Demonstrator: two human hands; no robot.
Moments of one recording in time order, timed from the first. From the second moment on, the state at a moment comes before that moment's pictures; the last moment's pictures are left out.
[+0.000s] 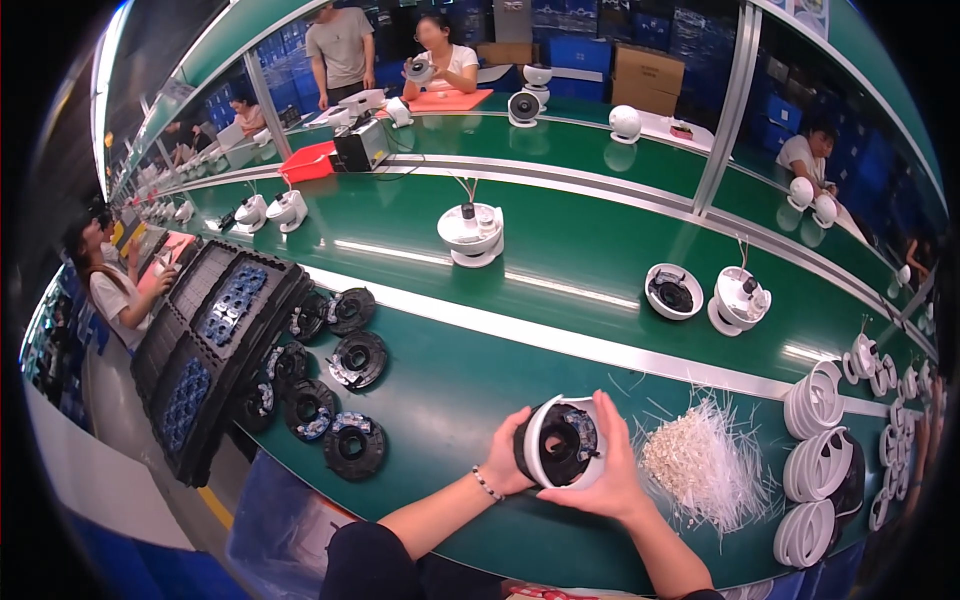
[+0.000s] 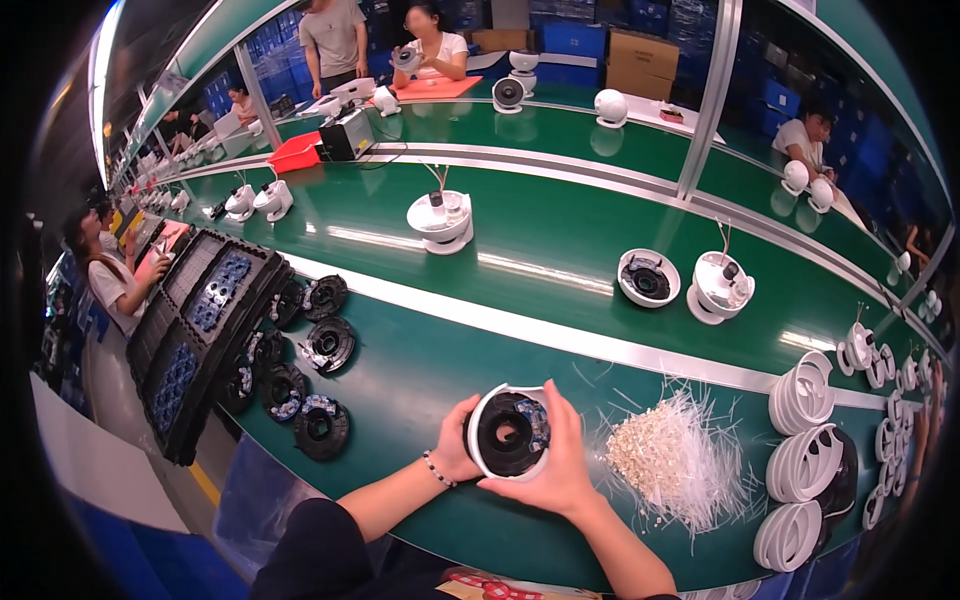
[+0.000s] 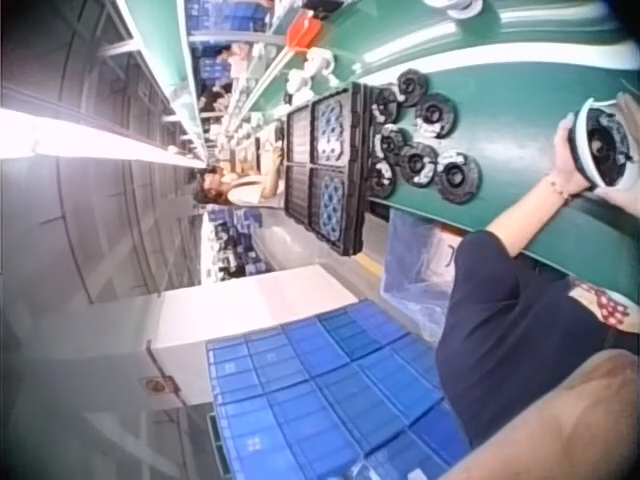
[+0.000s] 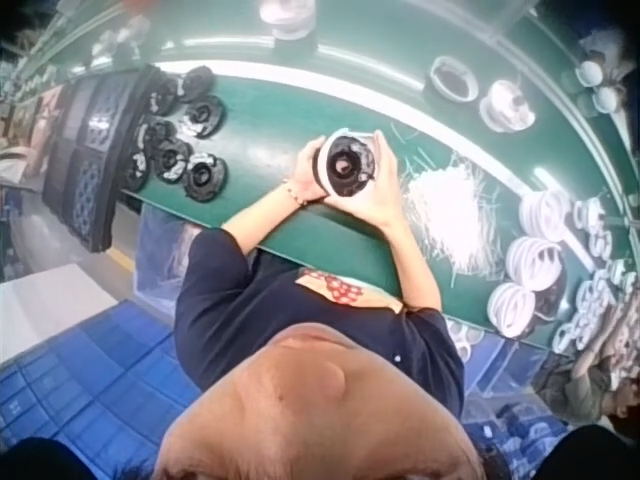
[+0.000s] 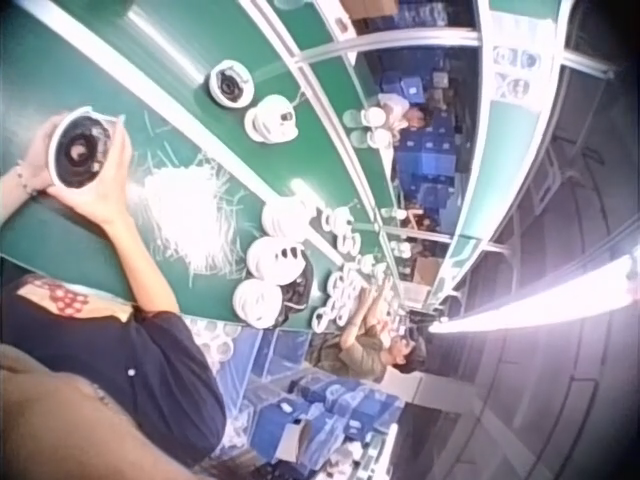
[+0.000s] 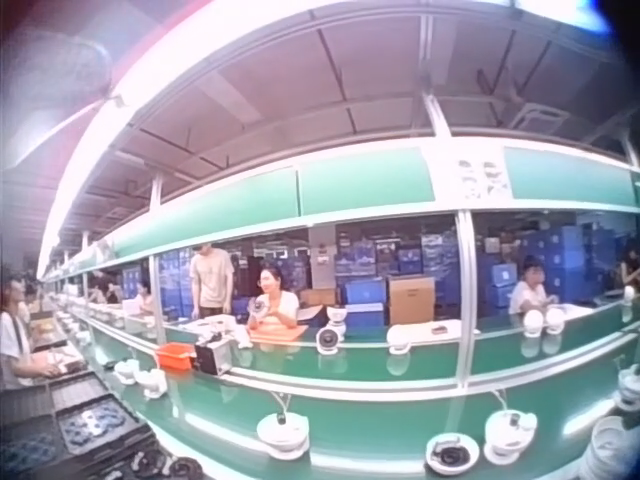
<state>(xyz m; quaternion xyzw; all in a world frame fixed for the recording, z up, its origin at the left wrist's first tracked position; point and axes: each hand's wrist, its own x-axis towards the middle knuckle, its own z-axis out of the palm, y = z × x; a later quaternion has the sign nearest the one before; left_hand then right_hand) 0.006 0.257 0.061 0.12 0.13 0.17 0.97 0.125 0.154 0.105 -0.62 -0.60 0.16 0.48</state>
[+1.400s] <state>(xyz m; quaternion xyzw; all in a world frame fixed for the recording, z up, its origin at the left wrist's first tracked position) 0.002 0.249 0.049 0.16 0.11 0.21 0.96 0.135 0.165 0.105 -0.62 -0.67 0.16 0.38</state>
